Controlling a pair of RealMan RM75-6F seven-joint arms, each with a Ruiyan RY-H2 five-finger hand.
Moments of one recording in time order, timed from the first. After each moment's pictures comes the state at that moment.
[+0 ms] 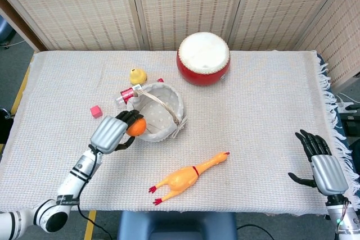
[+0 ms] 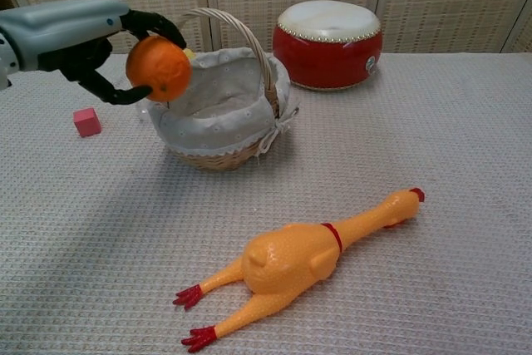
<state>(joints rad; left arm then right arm) -0.67 -1.35 -0.24 -1.76 1.26 1.03 0.42 0.09 -1.11 0.02 -1.66 -1.52 1.42 0.09</state>
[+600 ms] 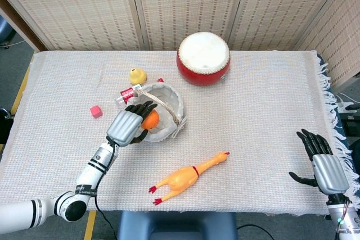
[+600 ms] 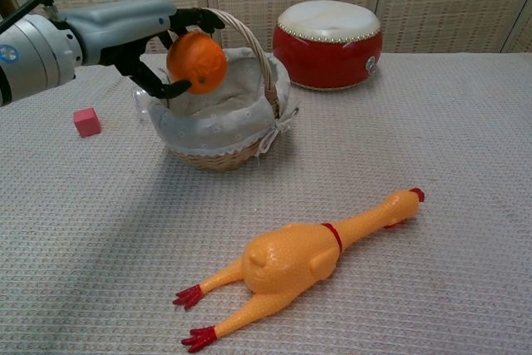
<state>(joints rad) -0.79 -1.42 -0.28 -1.75 1.05 1.02 0.54 0.09 -1.10 0.03 -1.66 -1.51 1.42 0.10</state>
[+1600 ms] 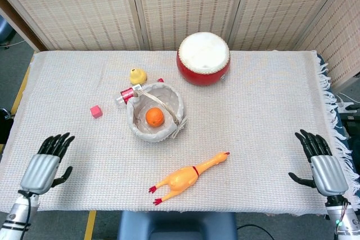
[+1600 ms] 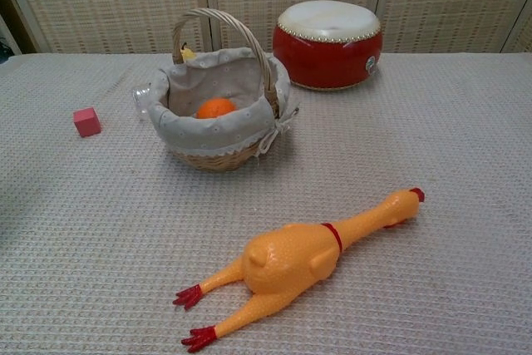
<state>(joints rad) -0.27 -1.10 0.11 -1.79 1.46 1.47 0.24 0.08 -1.12 0.02 -1.66 -1.54 1.44 0.04</state>
